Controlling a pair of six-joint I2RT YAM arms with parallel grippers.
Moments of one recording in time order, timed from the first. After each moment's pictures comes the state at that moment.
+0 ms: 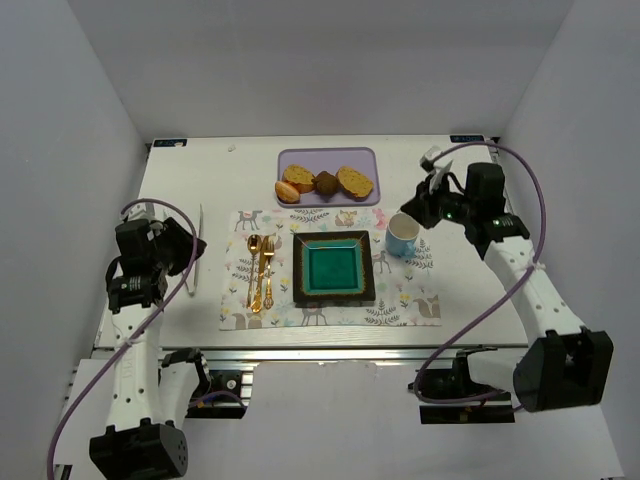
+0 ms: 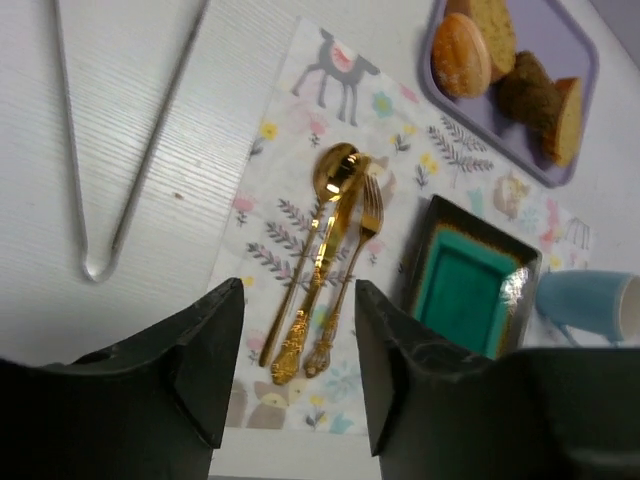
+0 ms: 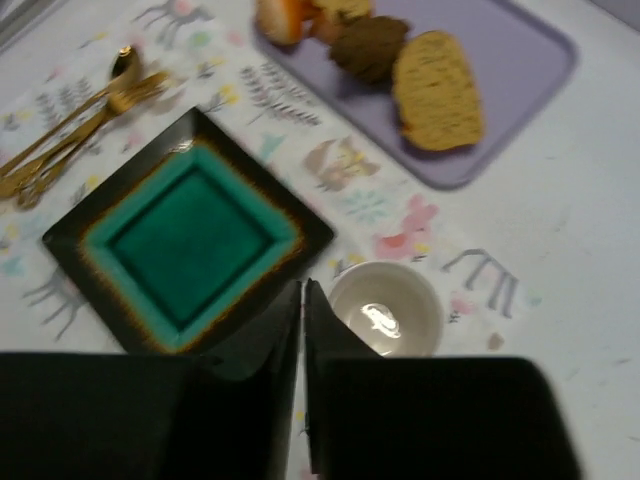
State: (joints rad) left arm 0.20 0.79 0.79 -0.61 0.24 -0.53; right arm 0.16 1.26 1.08 -0.30 -0.60 -0.22
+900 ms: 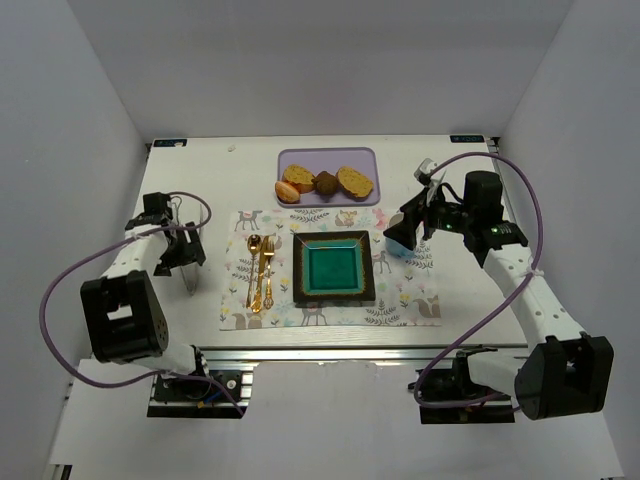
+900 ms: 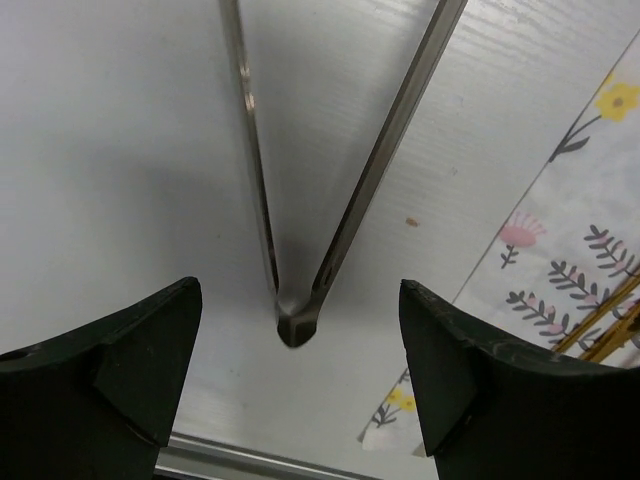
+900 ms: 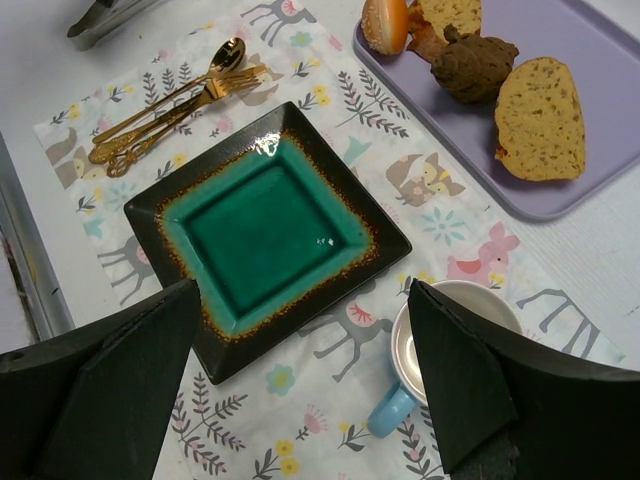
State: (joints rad) left arm 0.20 1.45 0.96 -0.70 -0.08 -0.16; right arm 0.16 1.16 0.95 -0.29 -0.85 -0.30
